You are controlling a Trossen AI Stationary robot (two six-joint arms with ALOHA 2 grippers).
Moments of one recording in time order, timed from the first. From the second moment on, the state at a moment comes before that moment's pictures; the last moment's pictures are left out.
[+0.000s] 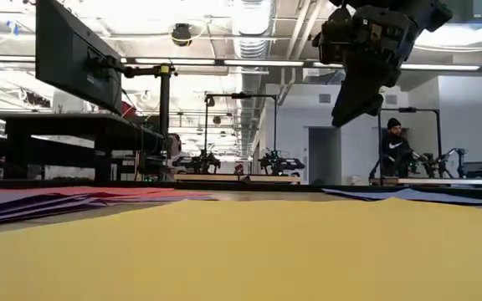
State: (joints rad) left arm -1.09 1.88 1.53 -1.16 0.49 -0.96; right arm 0.04 1.36 0.86 -0.40 -0.05 0.41
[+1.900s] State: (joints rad) left arm -1.09 1.26 1.37 -1.19 -0.39 -1.33; right arm 0.20 2.58 2.12 -0.36 0.07 0.23
